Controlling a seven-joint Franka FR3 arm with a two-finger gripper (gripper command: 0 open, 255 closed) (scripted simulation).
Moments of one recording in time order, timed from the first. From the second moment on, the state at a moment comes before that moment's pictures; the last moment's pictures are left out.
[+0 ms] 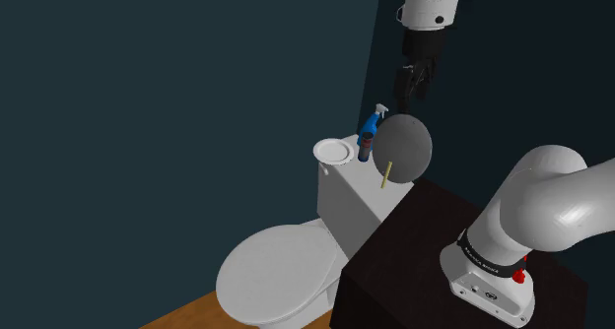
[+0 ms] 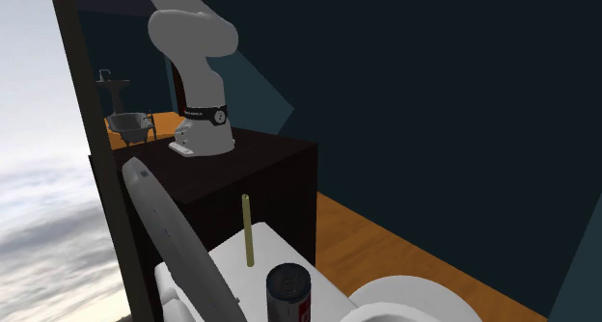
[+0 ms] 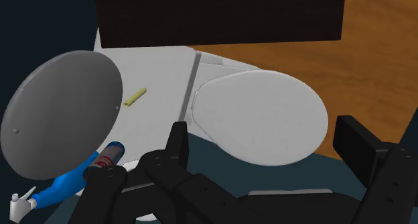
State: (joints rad) arm 0.02 -0.74 -0.01 -2.37 0.01 1.50 0.00
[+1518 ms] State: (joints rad) arm -0.08 -0.22 -0.26 -2.46 -0.08 2.18 -0.27
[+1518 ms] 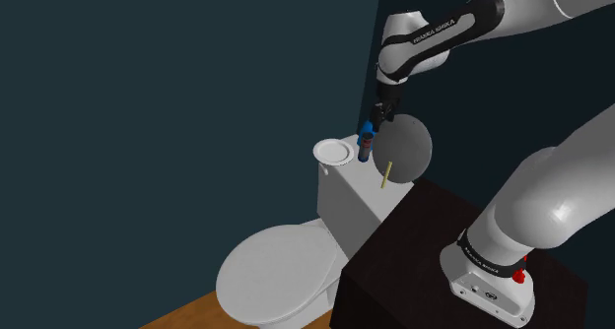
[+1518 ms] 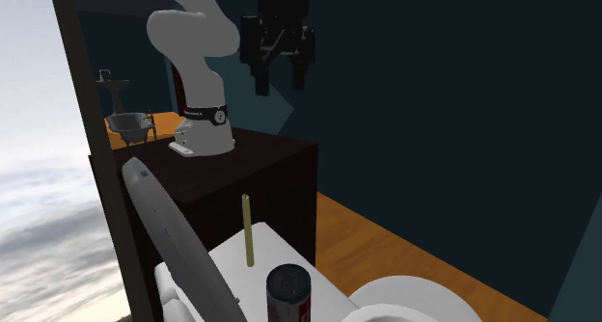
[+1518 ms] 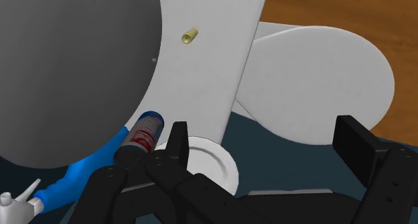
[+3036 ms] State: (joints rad) arm -0.26 0.60 -0.25 -1.95 0.25 2.52 -0.64
